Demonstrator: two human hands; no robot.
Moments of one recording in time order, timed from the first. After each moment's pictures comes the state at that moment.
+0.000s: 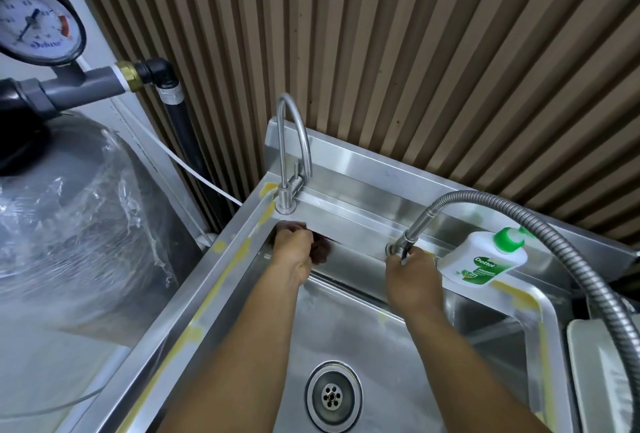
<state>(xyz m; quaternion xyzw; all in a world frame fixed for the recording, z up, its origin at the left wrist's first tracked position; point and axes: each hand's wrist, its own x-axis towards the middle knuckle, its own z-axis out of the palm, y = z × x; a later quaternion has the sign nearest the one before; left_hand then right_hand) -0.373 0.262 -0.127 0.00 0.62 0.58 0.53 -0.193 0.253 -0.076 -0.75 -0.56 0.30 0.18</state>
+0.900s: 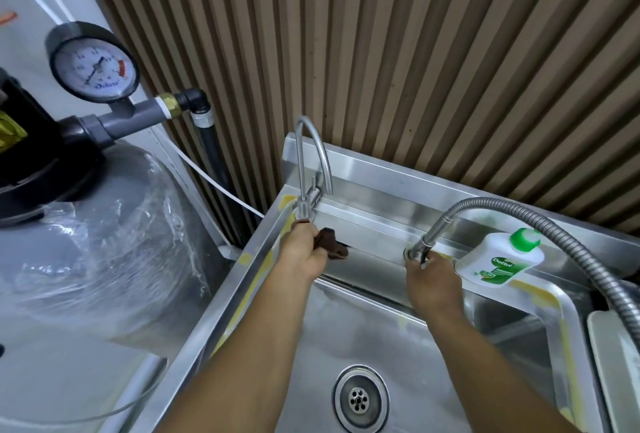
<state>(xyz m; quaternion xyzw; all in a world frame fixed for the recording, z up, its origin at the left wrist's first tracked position) -0.397 0.254 -0.086 -0.11 0.52 0.62 0.57 -0.199 0.246 -0.075 -0.76 -0.54 0.31 0.19</state>
